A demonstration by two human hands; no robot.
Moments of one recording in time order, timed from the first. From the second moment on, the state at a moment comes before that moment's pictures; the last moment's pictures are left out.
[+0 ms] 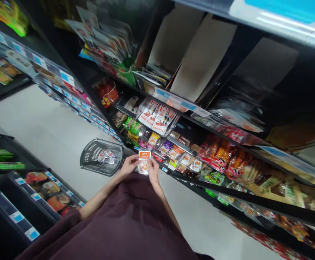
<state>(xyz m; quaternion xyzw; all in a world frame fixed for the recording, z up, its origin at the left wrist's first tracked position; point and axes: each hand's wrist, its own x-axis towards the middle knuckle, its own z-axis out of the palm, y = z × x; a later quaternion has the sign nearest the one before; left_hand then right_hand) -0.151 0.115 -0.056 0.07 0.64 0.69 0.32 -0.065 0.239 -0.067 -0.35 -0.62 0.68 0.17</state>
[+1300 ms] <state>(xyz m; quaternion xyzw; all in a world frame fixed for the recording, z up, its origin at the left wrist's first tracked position) -0.171 0.119 -0.037 0.23 0.66 0.64 0.30 -0.084 0.233 -0.050 -0.29 -0.60 0.73 0.15</state>
